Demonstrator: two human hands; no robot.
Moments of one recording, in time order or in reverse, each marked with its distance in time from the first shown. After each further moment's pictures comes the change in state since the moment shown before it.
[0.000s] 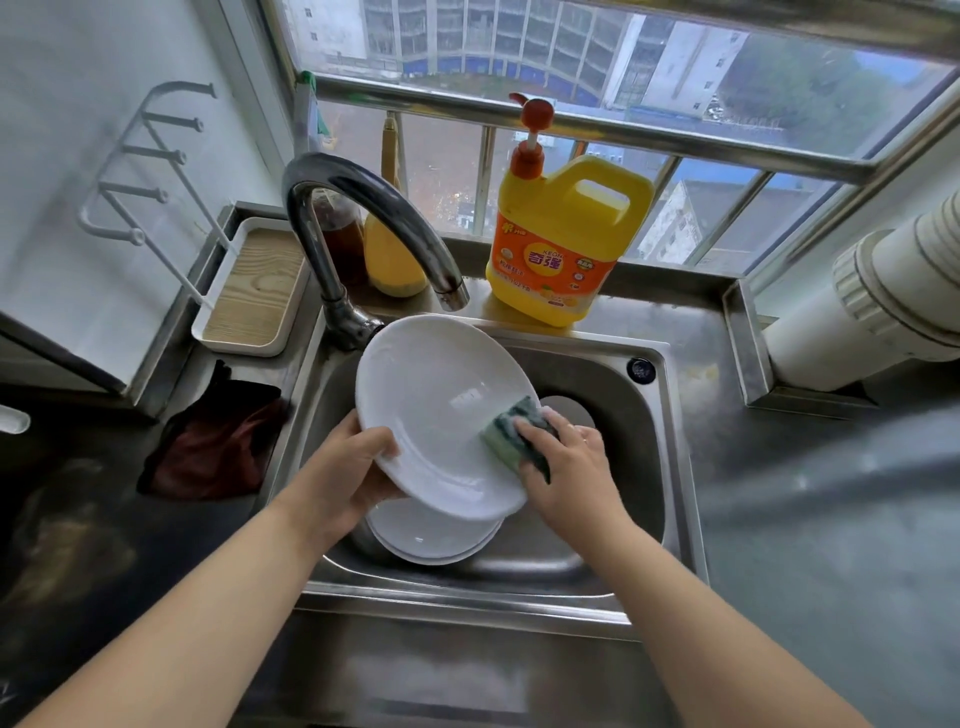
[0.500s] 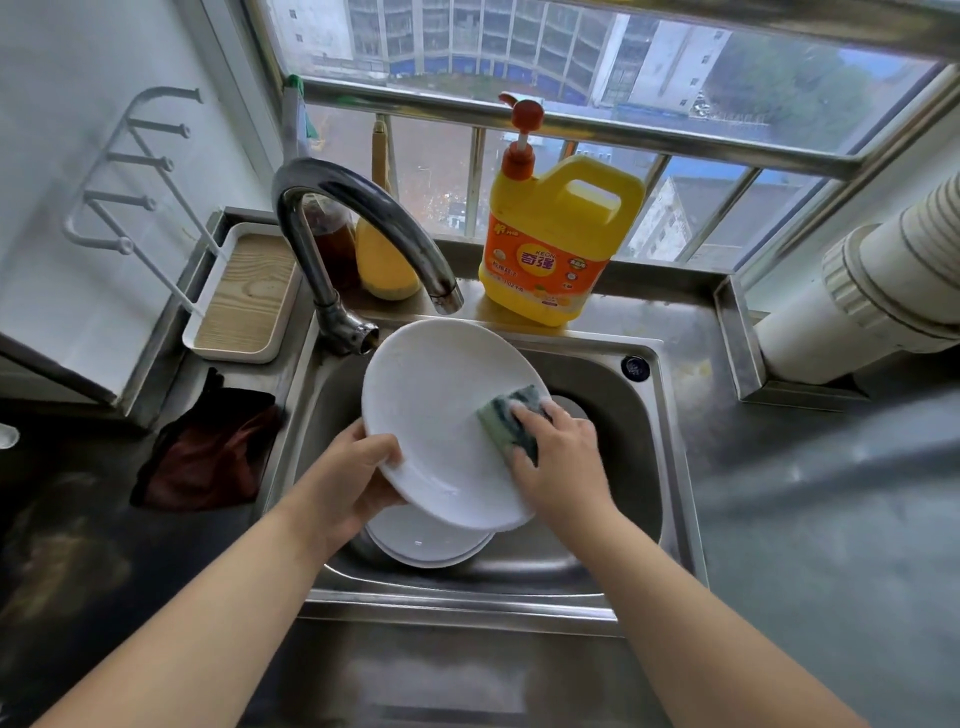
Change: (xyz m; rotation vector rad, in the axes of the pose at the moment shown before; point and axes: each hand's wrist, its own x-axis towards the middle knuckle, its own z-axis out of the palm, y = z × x) left_hand 0.004 -0.001 0.000 0.020 -0.067 -0.036; right_hand 0.008 -0.020 -0.006 0.090 0.025 0.089
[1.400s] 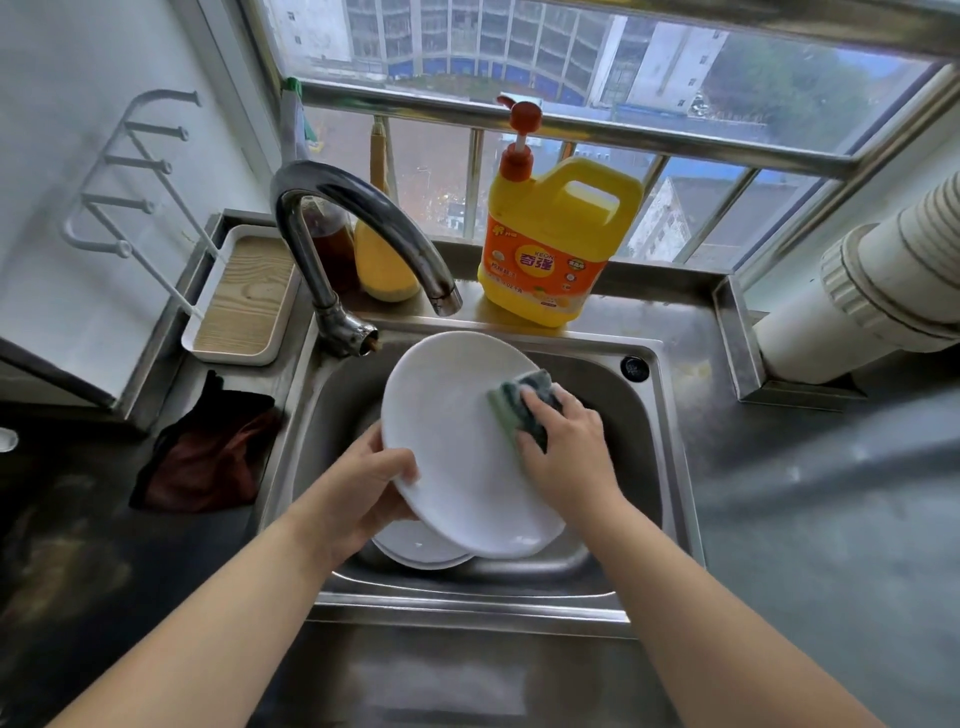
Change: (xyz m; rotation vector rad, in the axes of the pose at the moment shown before) left_hand -0.007 -0.003 0.006 0.110 -0.126 0.003; right_hand 0.011 0.005 -0.006 0.002 0.016 0.040
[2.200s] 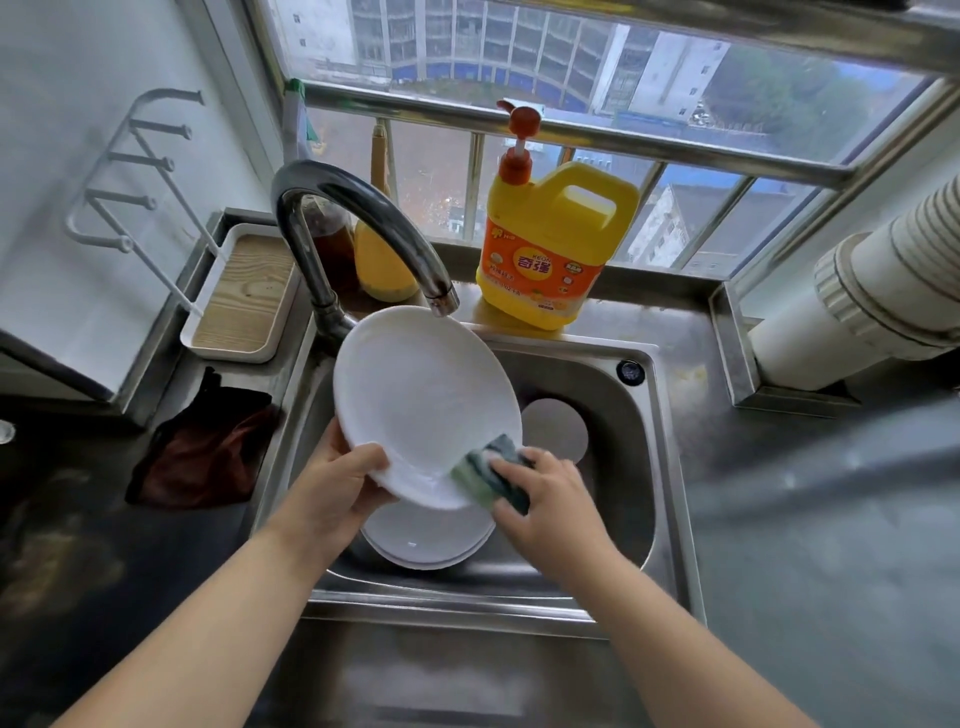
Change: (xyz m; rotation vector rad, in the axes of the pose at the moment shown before) left_hand 0.001 -0.008 -0.006 -0.229 0.249 0.132; right_hand -0.046 -0.001 0.002 -0.063 -0.229 -0.095
